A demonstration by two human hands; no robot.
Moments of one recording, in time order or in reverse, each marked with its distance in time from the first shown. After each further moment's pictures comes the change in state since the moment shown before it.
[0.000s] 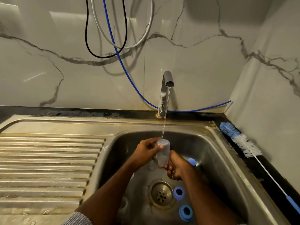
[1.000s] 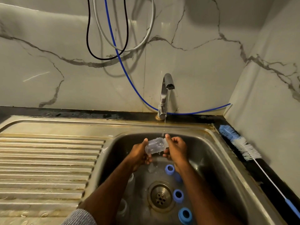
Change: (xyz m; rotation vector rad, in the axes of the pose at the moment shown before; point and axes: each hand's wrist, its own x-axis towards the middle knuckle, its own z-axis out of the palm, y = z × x) left_hand 0.008 -0.005 -0.012 -0.355 0.138 -0.426; right_hand 0.006 -0.025 0.011 0.000 0.301 -0.726
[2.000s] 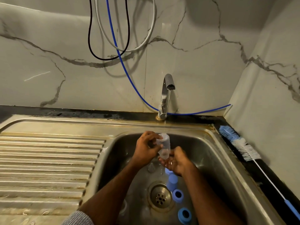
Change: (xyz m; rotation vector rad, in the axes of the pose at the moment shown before) left_hand 0.003 0.002 0.018 0.514 0.130 0.850; right_hand -0.003 0.006 -0.011 0.396 -0.210 0.576
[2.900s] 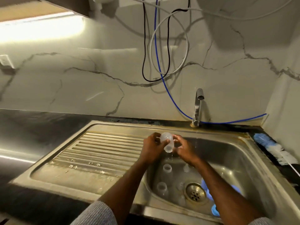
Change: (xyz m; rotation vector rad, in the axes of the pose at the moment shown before) left_hand -0.069 0.083 -0.121 0.245 0.221 -0.304; right_hand -0.084 0.025 0.072 -0.971 -0.353 -0.782
